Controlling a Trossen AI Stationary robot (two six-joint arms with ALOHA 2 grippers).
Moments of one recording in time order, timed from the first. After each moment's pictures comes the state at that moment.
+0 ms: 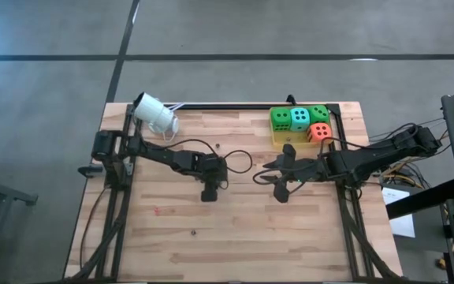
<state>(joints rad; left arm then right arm) 0.02 1.85 1.01 -0.32 0.01 0.05 0.24 1.15 0.78 -0.23 0.39 0.38</state>
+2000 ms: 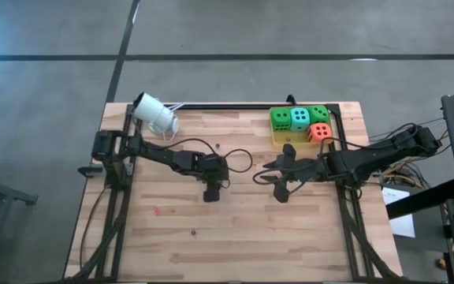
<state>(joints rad) 0.02 1.85 1.01 -0.26 0.02 0.01 0.24 1.15 0.78 -0.23 0.39 0.38</state>
